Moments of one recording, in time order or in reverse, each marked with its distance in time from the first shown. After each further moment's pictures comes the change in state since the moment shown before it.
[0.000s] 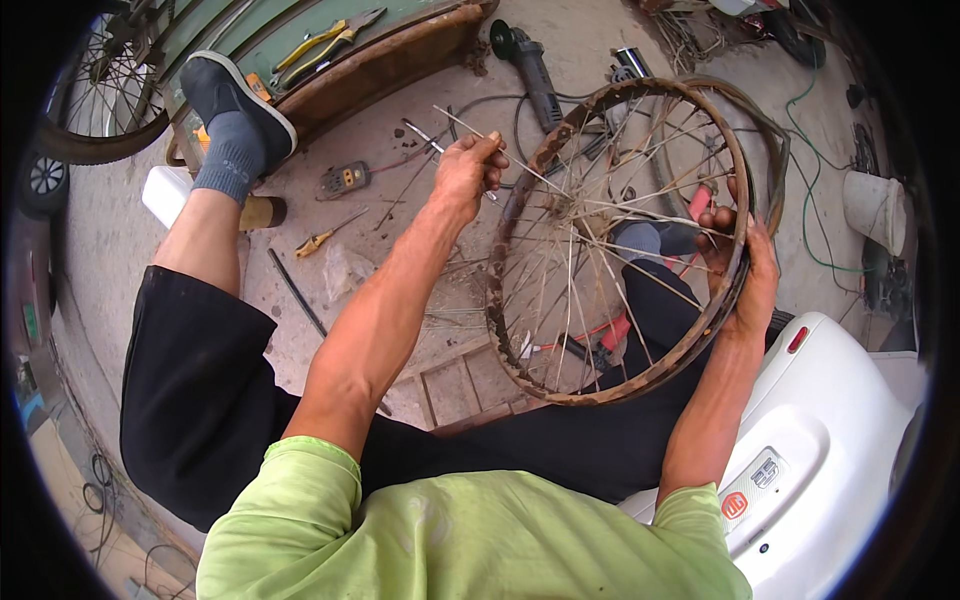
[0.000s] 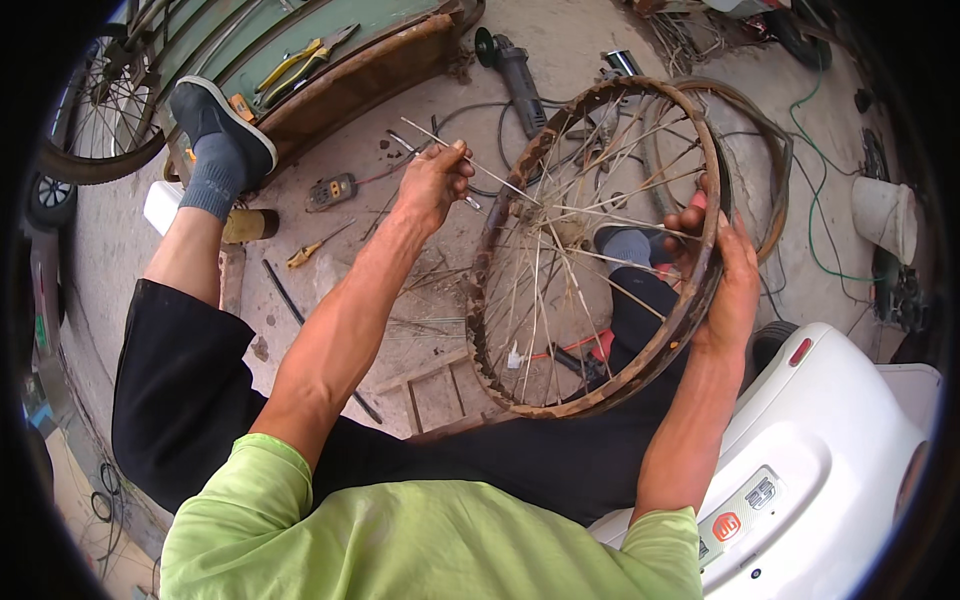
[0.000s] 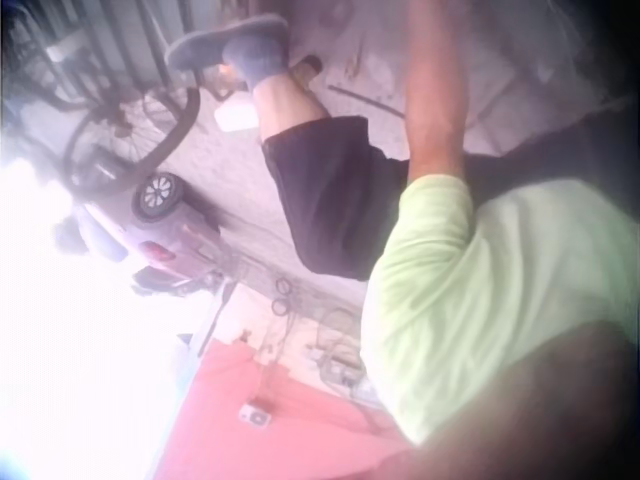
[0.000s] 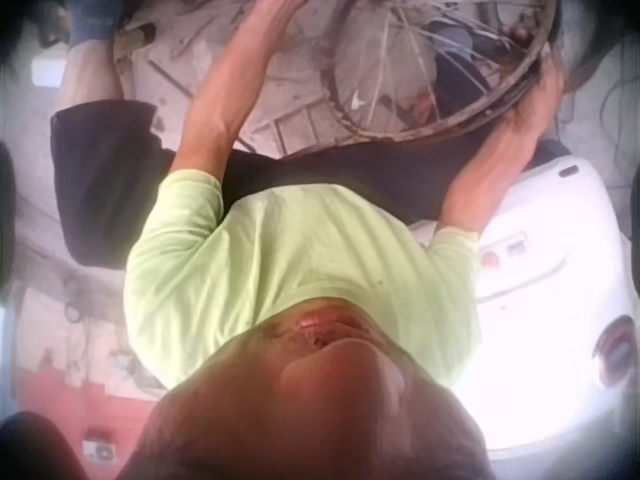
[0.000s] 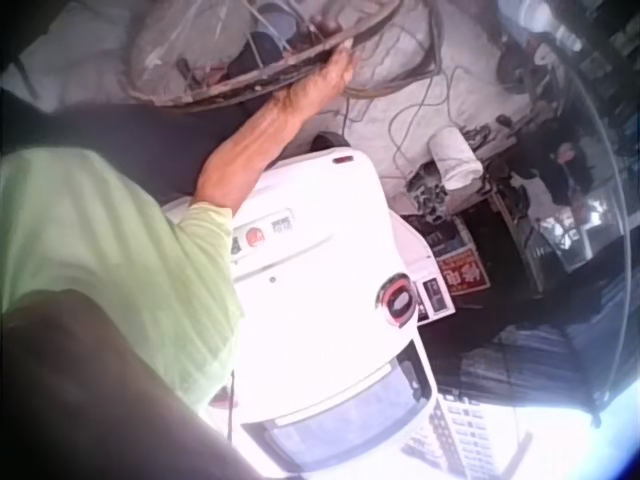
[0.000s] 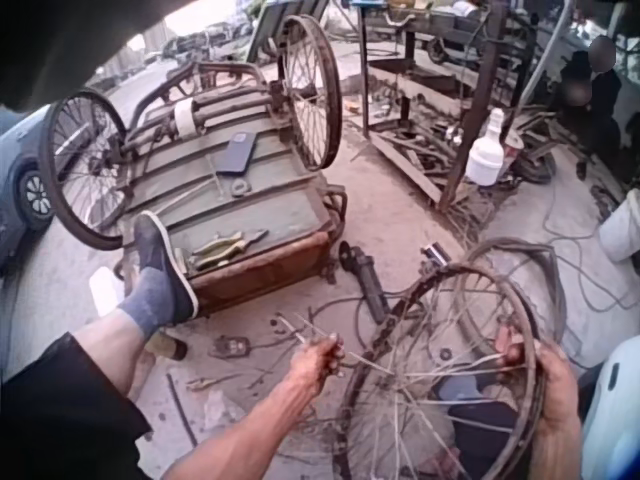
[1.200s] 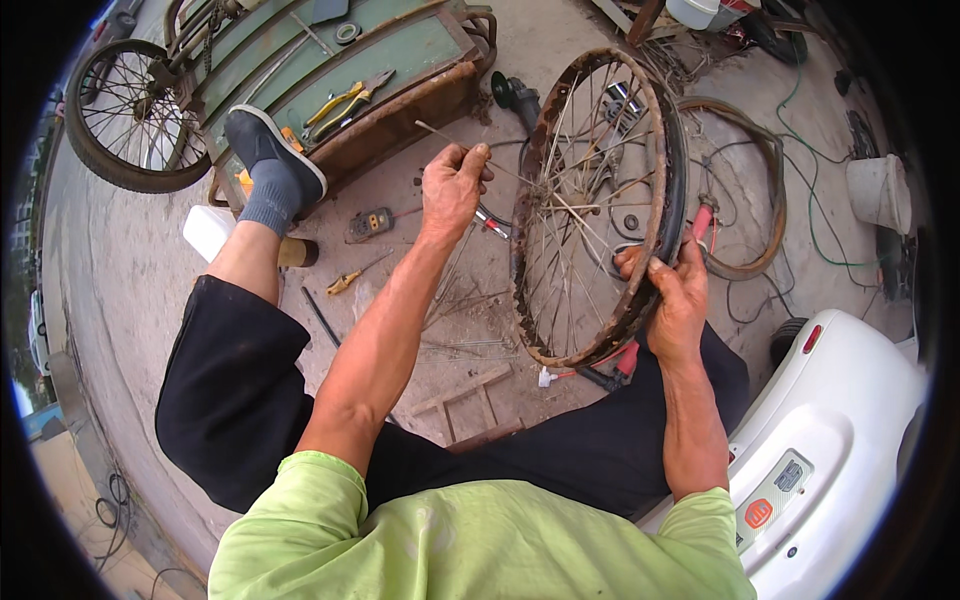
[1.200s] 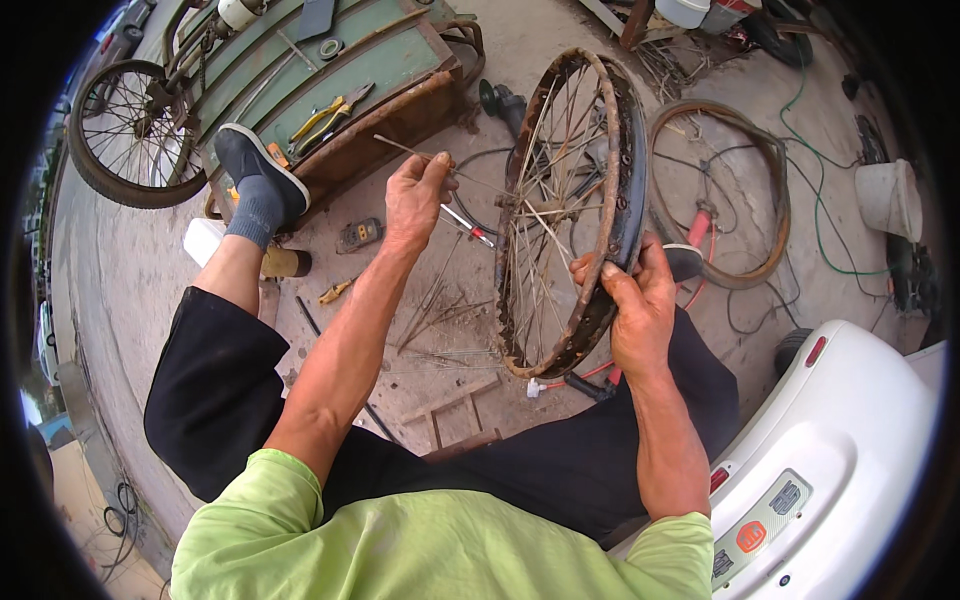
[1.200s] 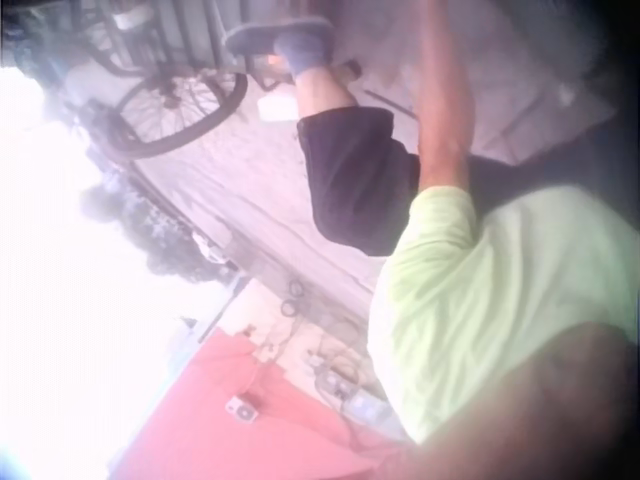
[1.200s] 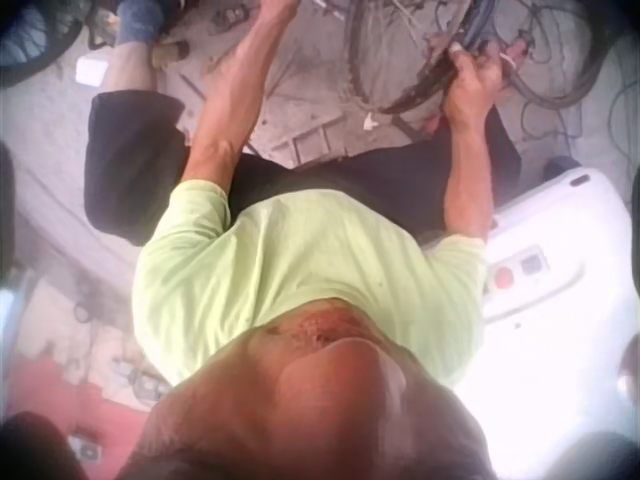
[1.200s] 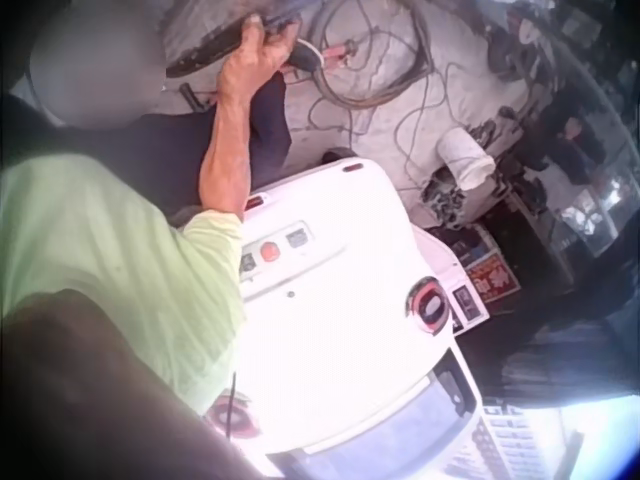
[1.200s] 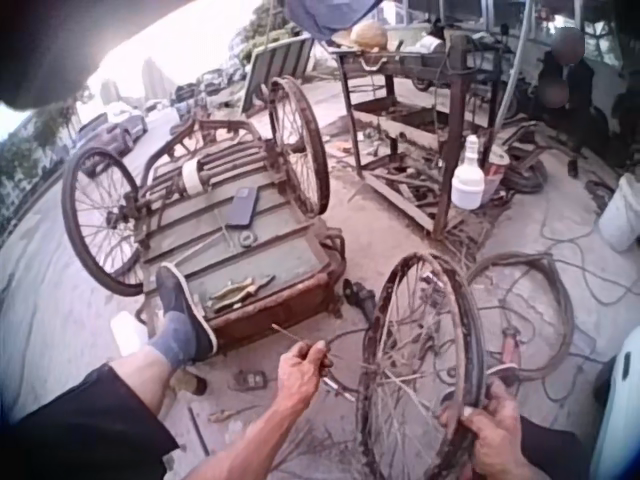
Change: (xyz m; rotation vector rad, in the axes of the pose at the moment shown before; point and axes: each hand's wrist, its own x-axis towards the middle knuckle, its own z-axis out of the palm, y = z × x) left_hand -0.049 0.066 0.032 0.485 0.093 0.539; right_hand -0.050 0.036 0.049 0.037 -0.131 -0.143
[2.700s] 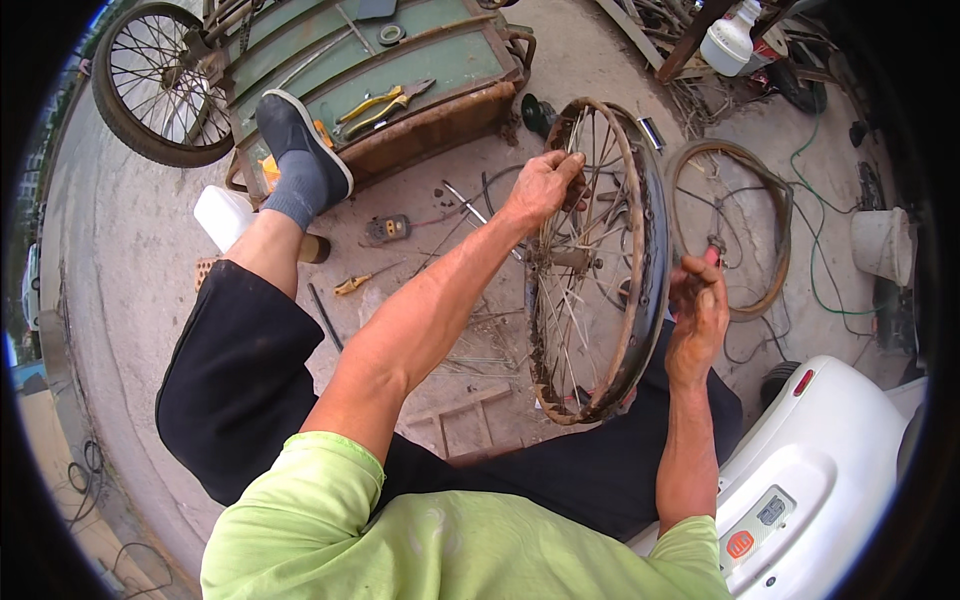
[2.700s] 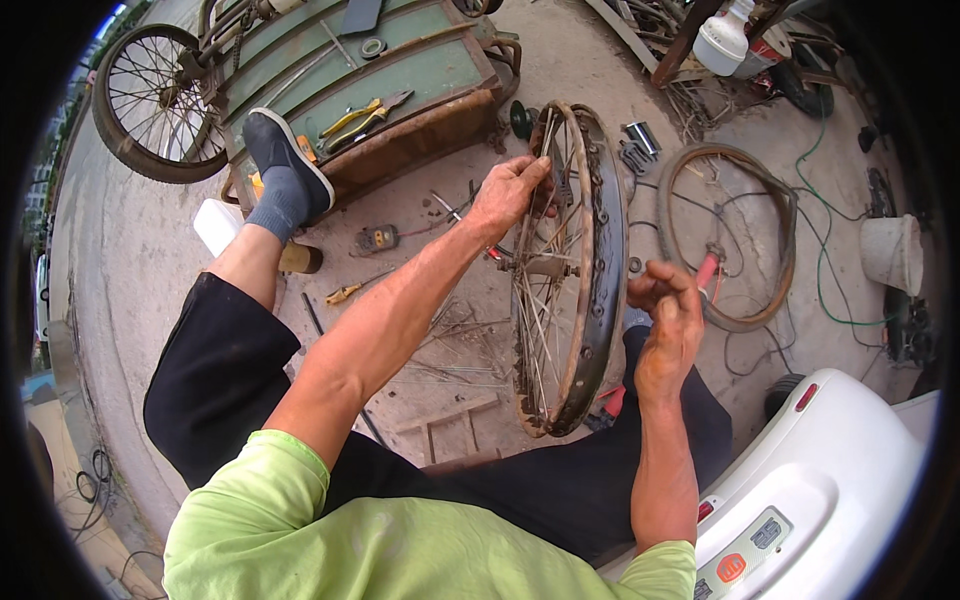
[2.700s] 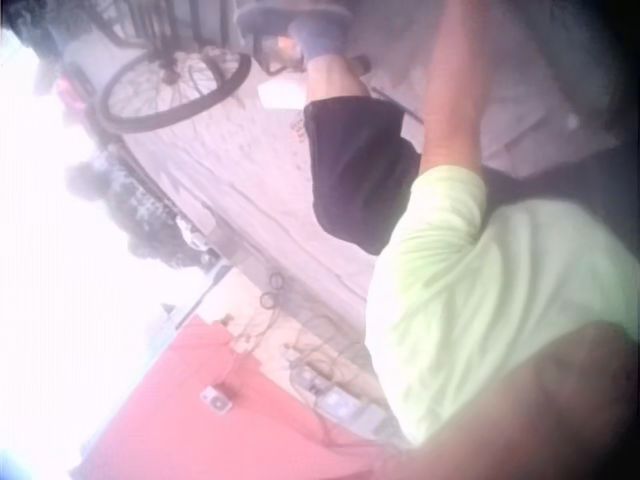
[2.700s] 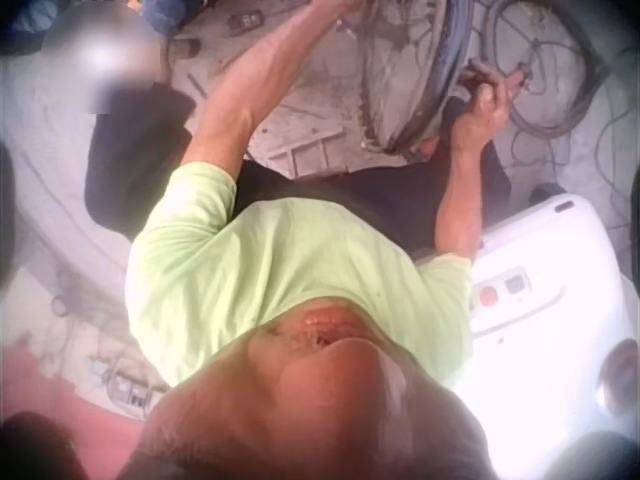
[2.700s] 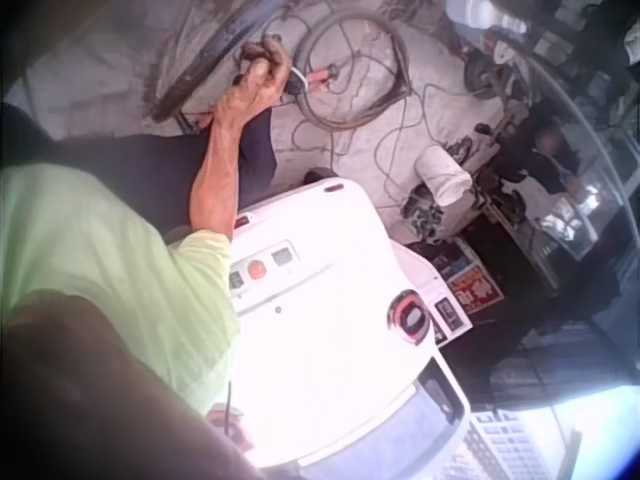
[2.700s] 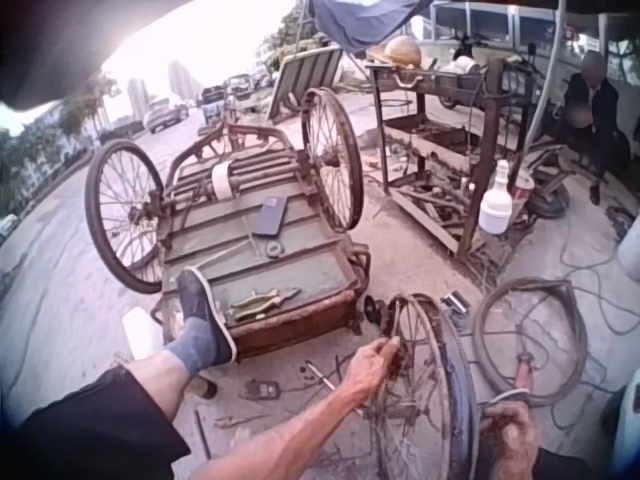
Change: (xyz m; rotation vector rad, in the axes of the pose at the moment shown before) left_hand 0.031 0.015 0.063 -0.287 -0.366 -0.247; right_hand 0.011 0.007 -0.016 -0.232 0.038 -0.264
